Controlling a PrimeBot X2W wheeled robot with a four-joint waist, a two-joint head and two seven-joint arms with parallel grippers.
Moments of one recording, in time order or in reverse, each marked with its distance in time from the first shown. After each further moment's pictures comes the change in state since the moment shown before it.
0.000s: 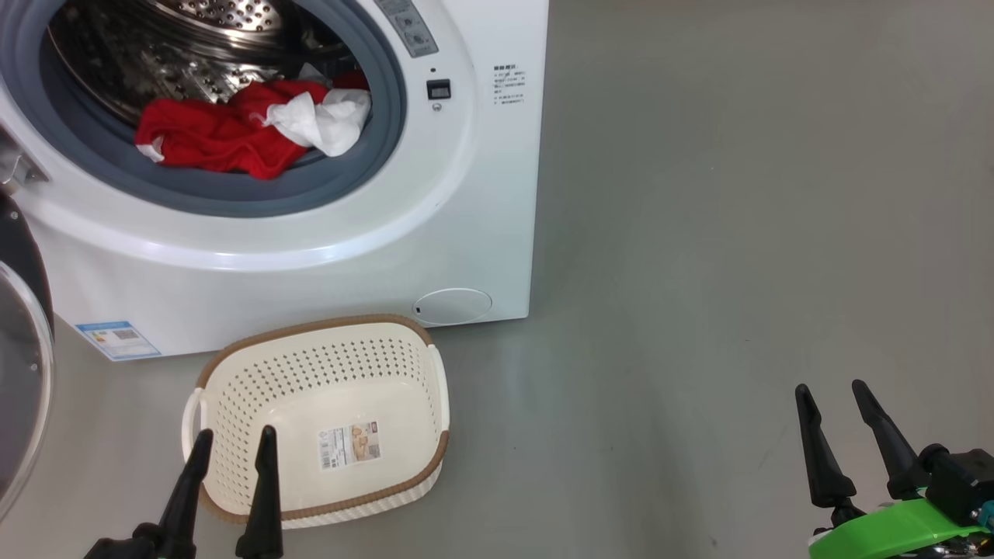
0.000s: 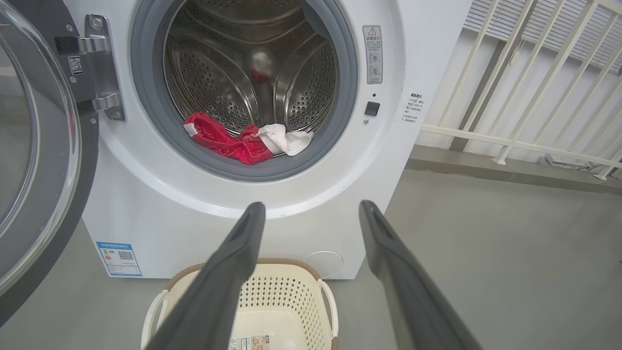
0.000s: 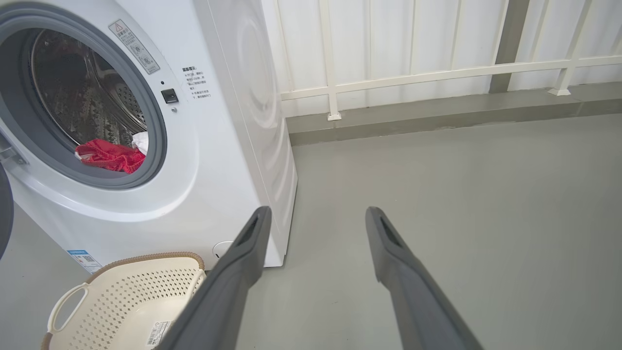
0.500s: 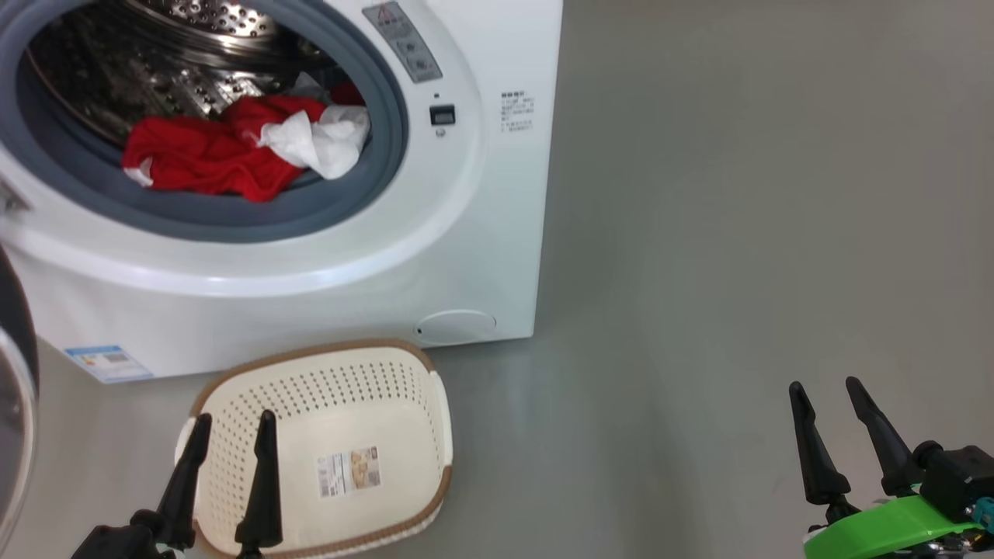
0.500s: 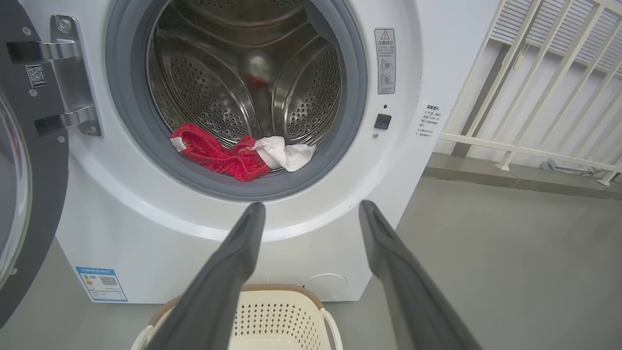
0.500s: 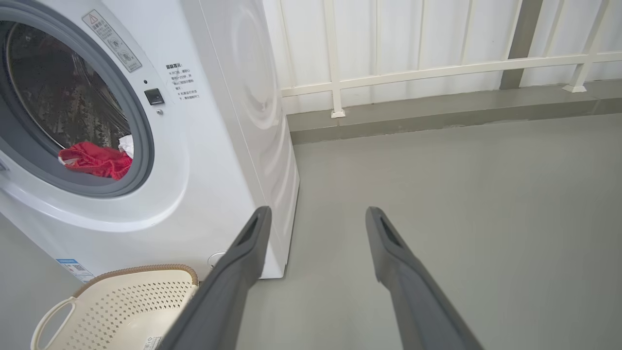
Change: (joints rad) left arm -0.026 0.000 -0.003 -0.007 -0.007 0.000 0.000; right arm -0.005 0.001 0.011 -0.001 0.000 0.000 0.000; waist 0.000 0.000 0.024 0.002
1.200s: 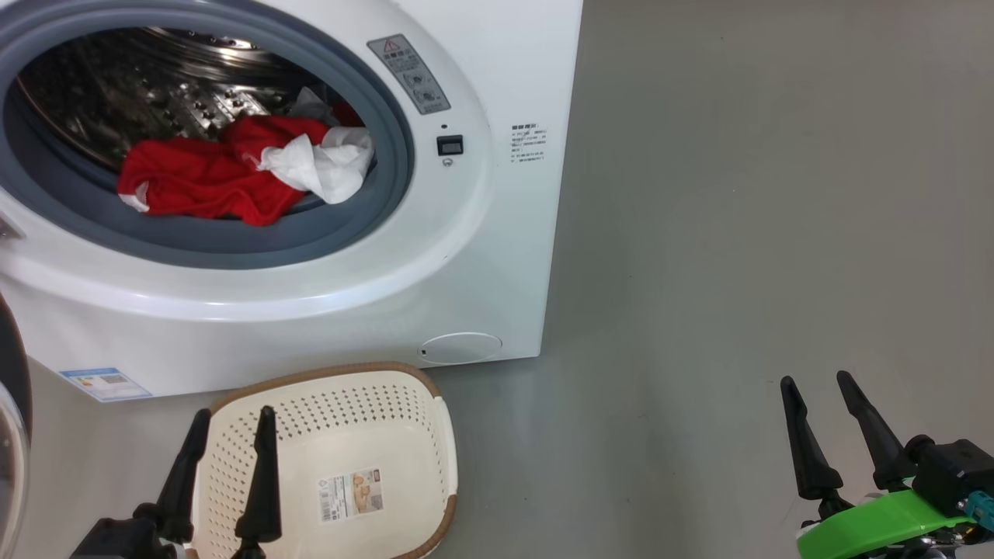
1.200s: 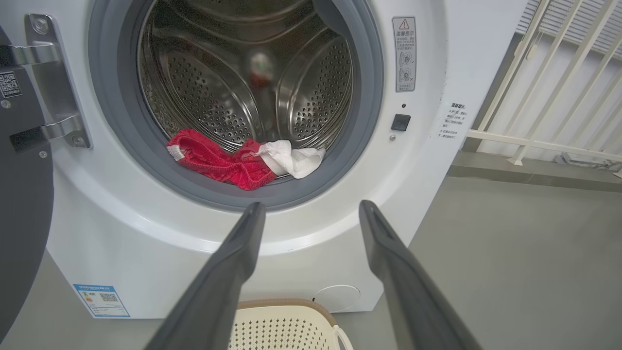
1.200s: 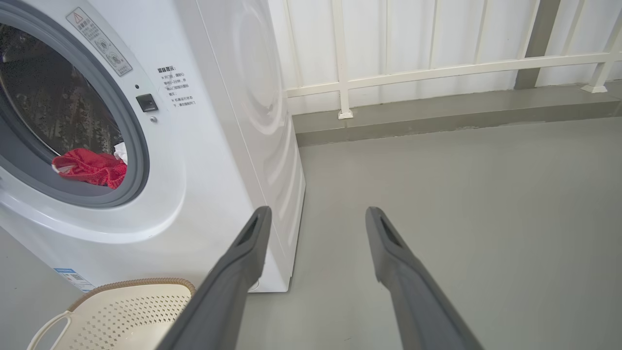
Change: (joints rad) left arm -0.017 0.000 0.007 0.019 0.030 0.000 0.000; right arm -0.019 0.003 0.015 0.004 0.001 0.000 0.000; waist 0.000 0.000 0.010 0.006
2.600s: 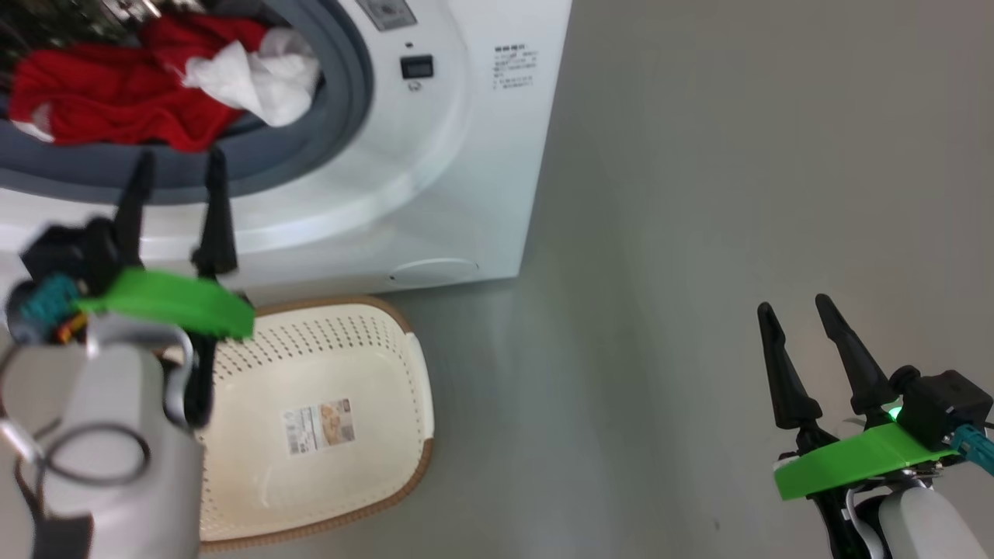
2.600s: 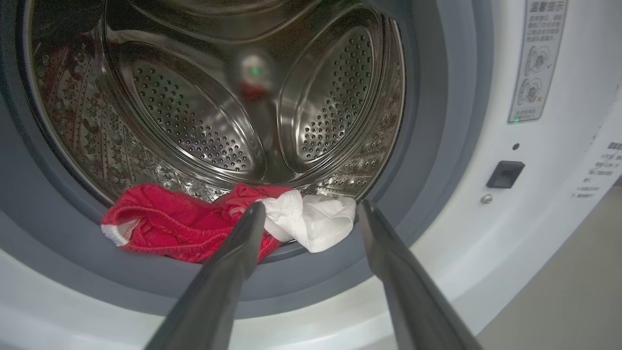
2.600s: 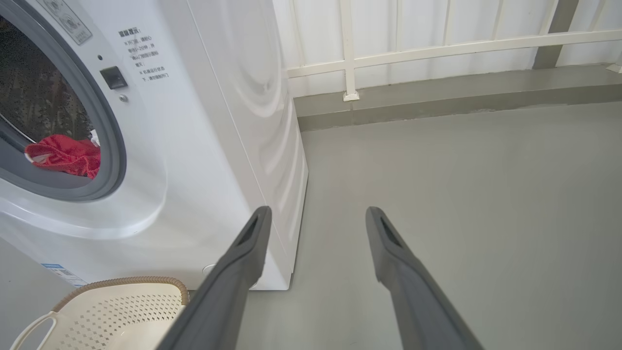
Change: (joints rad) left arm -0.694 0.044 0.000 0.508 0.043 0.000 0.000; right arm -0.145 0.007 0.043 -0.005 0.008 0.000 0.000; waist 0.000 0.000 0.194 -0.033
